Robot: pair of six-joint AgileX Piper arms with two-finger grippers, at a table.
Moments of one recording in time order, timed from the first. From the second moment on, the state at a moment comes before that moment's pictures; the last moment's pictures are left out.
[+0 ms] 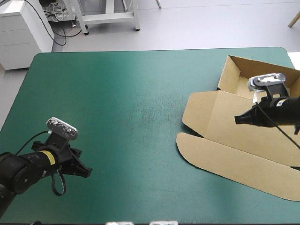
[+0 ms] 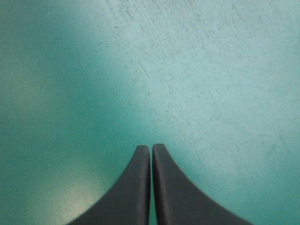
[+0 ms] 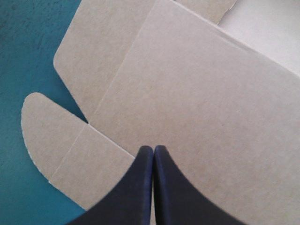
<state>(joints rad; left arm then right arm) -0.45 0.82 -0.84 0.05 1.03 0.05 -0.09 1.16 -1.24 0.26 1.13 -0.39</state>
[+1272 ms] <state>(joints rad) -0.45 0.62 -0.50 -0.06 0.93 0.05 -0.09 0.33 -0.48 0.34 1.01 -0.43</state>
